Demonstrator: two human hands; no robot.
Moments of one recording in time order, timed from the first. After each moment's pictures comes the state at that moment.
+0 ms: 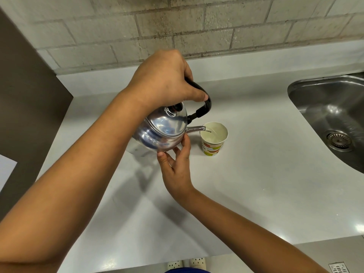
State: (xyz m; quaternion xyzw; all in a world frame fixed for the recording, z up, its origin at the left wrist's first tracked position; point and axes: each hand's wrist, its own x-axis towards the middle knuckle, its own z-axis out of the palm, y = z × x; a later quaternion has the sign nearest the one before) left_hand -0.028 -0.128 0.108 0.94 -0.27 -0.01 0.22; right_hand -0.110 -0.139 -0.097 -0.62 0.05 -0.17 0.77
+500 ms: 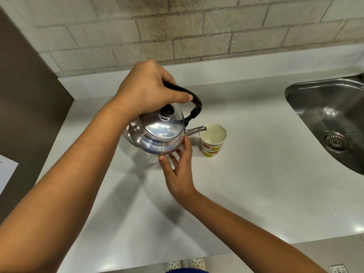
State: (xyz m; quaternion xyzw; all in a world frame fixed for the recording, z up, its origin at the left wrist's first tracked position) left_hand -0.019 -0.101 0.095 0.92 -0.24 -0.03 0.32; right_hand -0.117 -0.142 -0.101 -0.65 0.07 -0.17 0.74
